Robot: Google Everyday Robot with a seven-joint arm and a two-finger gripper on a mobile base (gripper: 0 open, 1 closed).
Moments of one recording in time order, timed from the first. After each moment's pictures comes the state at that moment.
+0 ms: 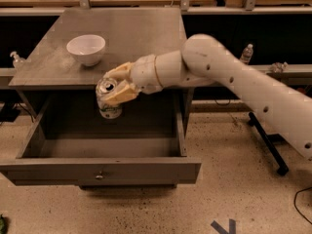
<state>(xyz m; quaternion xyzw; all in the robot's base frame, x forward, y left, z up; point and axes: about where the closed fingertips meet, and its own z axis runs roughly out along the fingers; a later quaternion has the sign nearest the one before) 0.601 0.115 0.858 -0.62 0.54 0.30 0.48</state>
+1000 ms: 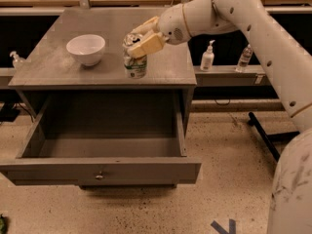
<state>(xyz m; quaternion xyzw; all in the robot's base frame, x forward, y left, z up) 0.689 0.032 0.943 -0.59 0.60 0.29 0.46</state>
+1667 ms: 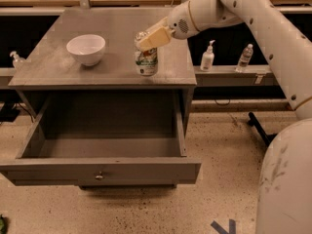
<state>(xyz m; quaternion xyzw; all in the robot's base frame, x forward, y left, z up) 0.721 0.001 0.935 -0.50 0.71 0.28 0.41</state>
